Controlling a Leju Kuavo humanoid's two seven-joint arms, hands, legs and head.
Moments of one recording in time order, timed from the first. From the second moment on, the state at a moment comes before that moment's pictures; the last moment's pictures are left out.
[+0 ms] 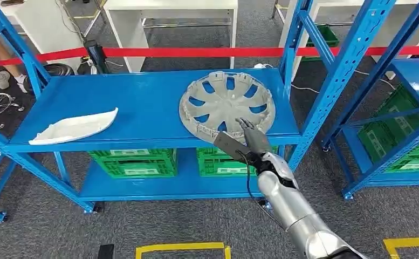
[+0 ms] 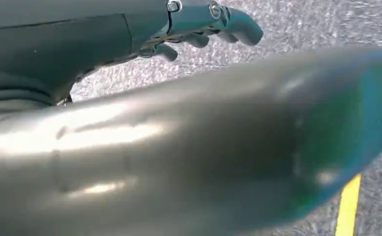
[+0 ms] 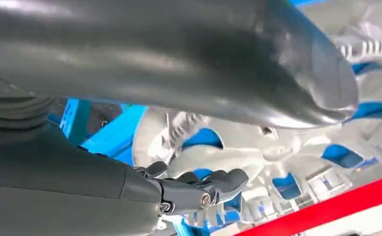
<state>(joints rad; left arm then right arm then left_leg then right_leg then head) -0.11 -0.22 0.51 -0.19 -0.58 0.30 -0.13 -0.45 0.05 0.23 -0.44 0.86 -0.07 -0.40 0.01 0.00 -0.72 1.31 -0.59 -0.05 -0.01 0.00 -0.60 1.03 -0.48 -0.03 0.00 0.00</state>
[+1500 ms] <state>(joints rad) -0.07 -0.21 0.57 -0.18 -0.52 0.35 -0.14 -0.55 0.03 0.35 -0.38 1.20 -0.30 -0.23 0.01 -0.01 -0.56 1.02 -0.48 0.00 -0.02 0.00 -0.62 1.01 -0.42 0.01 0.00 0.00</state>
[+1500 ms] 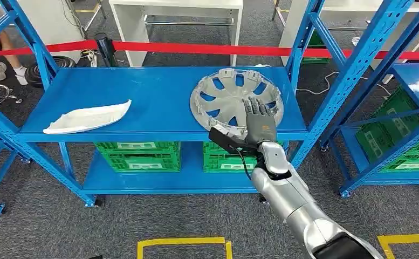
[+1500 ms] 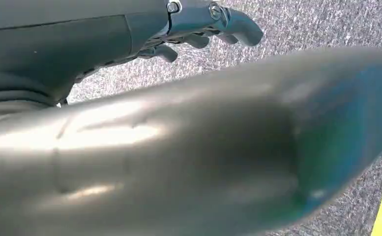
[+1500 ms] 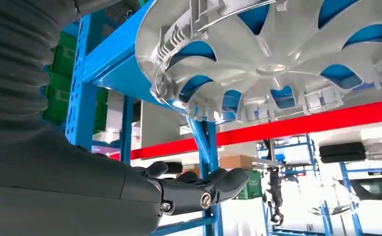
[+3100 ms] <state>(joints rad) -0.07 -0.20 0.57 -0.18 -0.54 0.33 -0.12 -0.47 -0.01 0.32 -0.37 1.14 -0.29 -0.30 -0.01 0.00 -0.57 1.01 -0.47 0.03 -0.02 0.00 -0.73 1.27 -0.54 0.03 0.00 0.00</state>
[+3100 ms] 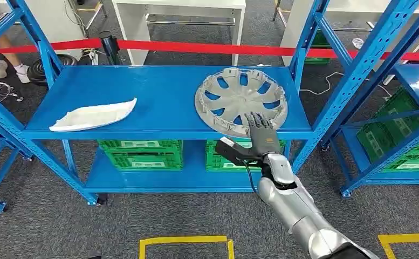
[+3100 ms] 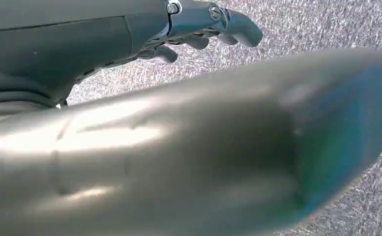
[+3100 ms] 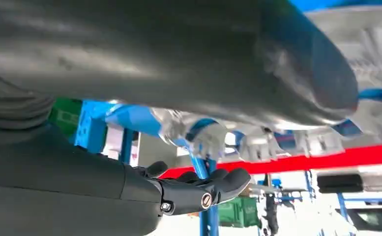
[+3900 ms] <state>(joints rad) -0.09 -0.21 0.57 -0.18 -0.55 0.31 -0.11 -0.47 -0.03 0.30 -0.38 1.14 -0.28 -0.32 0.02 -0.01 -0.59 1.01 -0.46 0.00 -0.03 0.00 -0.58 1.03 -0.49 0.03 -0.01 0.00</state>
